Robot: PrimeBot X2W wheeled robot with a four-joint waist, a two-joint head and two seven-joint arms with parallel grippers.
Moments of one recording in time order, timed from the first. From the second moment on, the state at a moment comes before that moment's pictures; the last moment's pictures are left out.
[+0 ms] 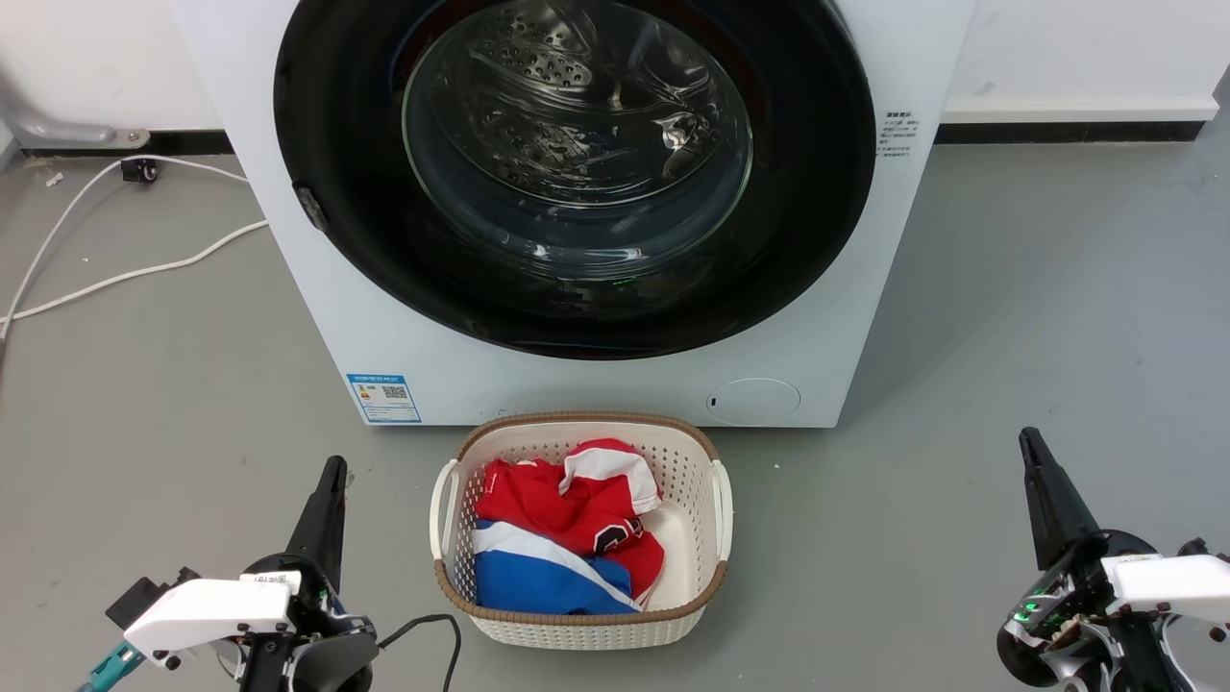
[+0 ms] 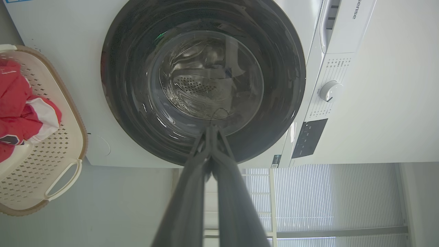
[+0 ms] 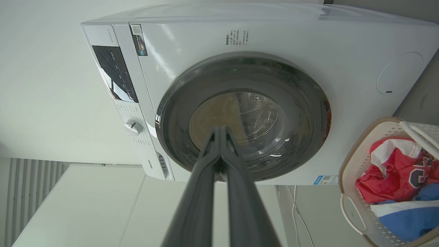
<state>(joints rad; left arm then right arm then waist) -0.10 0.05 0.11 0.25 -1.62 -0.13 0.11 -0.10 -0.05 -0.11 0.25 1.61 0.13 0.12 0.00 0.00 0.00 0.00</state>
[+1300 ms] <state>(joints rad) -0.10 0.05 0.11 0.25 -1.61 -0.13 0.11 -0.10 -0.05 -0.11 0.25 1.61 0.13 0.12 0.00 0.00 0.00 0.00</state>
